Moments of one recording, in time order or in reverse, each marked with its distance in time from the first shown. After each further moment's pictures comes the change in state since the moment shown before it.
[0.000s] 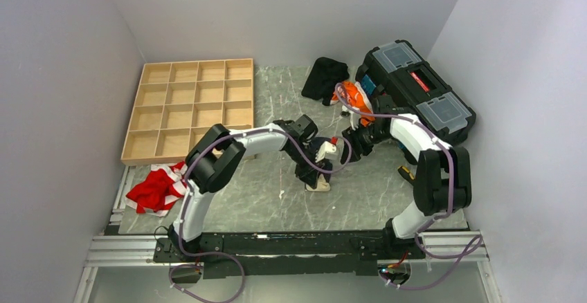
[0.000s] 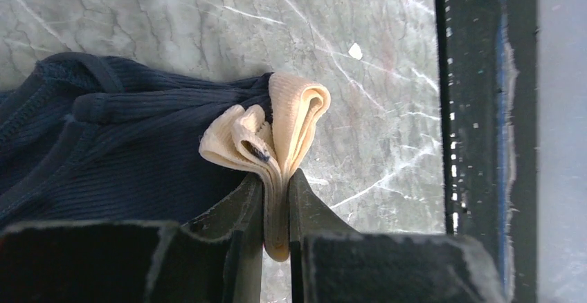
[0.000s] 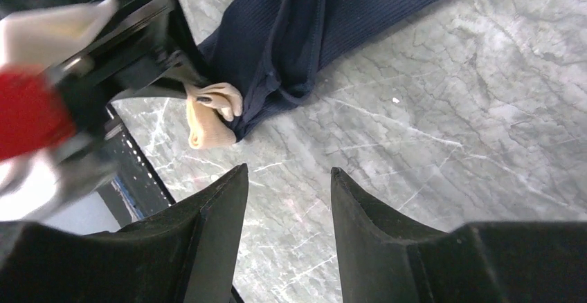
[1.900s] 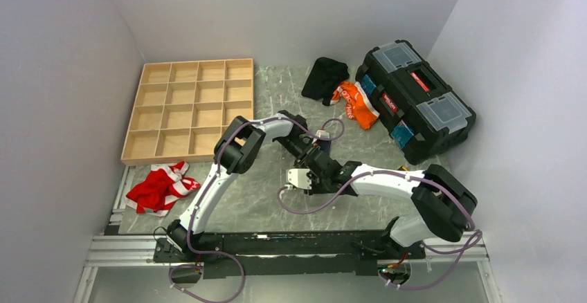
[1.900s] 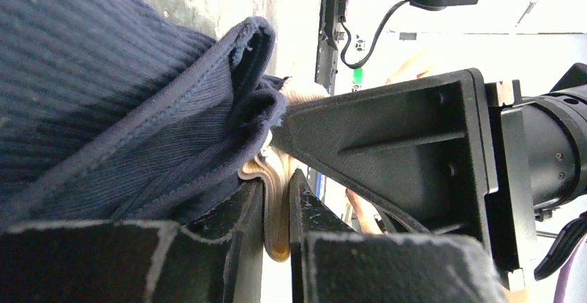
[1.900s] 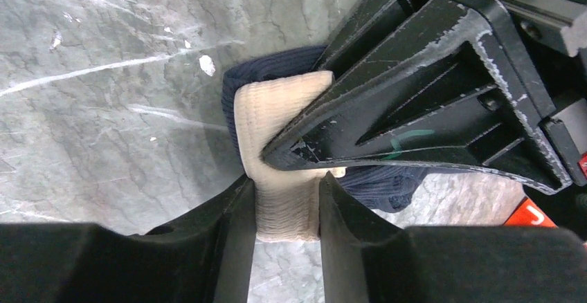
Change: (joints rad) left arm 0.161 0.515 0.502 -0.531 0.543 -0.216; right arm 0.790 -0.192 -0.429 0.560 0.819 -0.235
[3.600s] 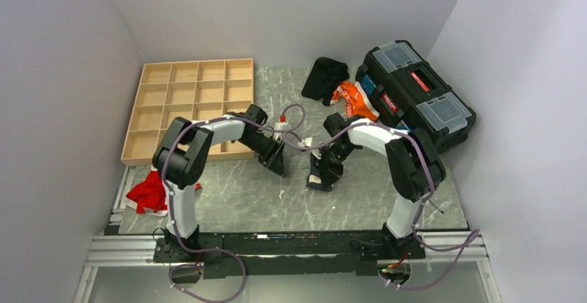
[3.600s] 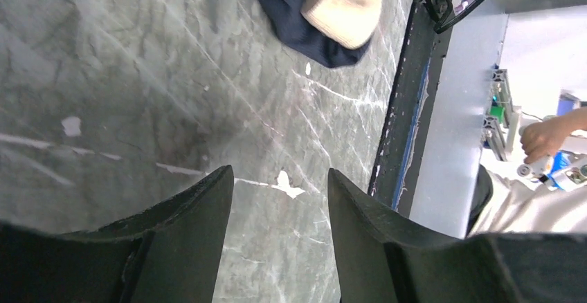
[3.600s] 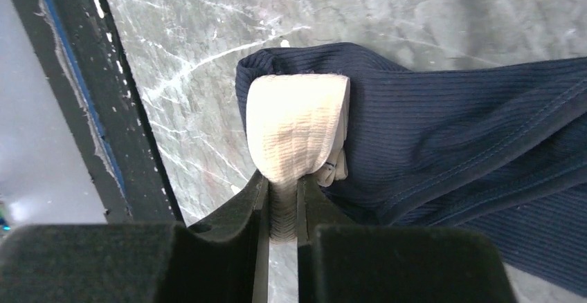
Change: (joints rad) left arm 0.206 -0.599 -0.700 0.472 -0.325 -0.057; right arm -0.398 0.328 0.398 -0.588 -0.741 0.000
